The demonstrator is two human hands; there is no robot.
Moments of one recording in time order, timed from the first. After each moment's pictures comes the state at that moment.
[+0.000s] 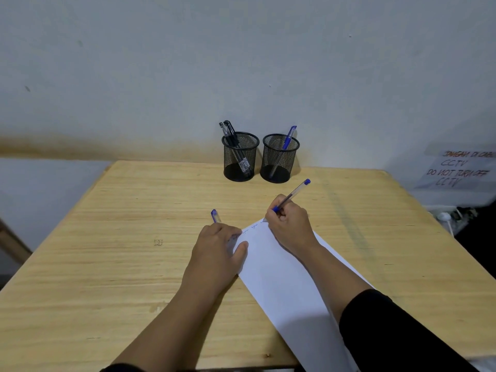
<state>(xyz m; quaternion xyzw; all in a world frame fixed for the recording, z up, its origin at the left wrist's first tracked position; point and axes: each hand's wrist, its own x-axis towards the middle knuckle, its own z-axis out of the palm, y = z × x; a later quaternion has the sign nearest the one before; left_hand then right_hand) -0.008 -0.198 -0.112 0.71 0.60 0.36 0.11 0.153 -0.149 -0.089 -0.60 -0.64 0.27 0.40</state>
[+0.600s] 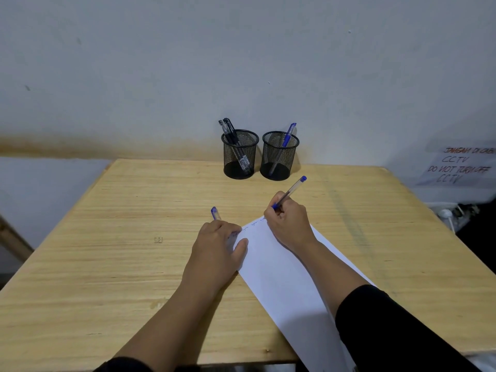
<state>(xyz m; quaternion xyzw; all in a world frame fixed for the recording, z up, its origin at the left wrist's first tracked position) -0.007 -0.198 -0.113 0.70 0.60 0.36 0.11 0.150 -0.149 -0.089 -0.60 -0.64 0.25 0.40</state>
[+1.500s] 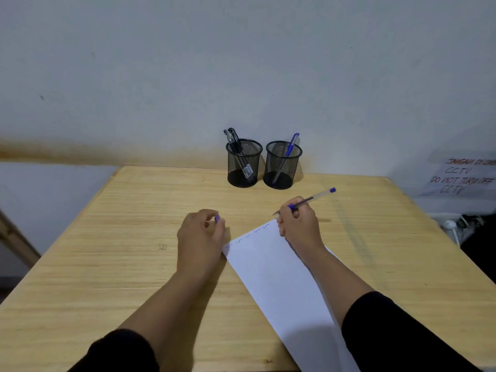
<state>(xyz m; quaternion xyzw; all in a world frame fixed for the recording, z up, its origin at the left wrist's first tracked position) -0.025 -0.177 -0.095 0.56 0.67 0.46 0.16 0.158 -0.145 -0.087 -0.59 -0.48 0.39 0.52</state>
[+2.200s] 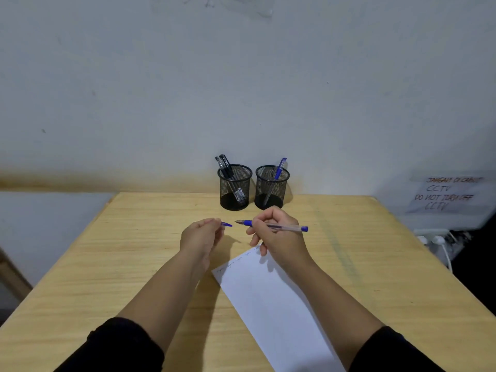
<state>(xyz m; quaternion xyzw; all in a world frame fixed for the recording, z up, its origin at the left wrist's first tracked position) -0.007 -0.146 -0.043 0.23 0.57 0.56 0.56 0.142 -0.177 -0.029 -0.49 -0.56 0.43 0.52</state>
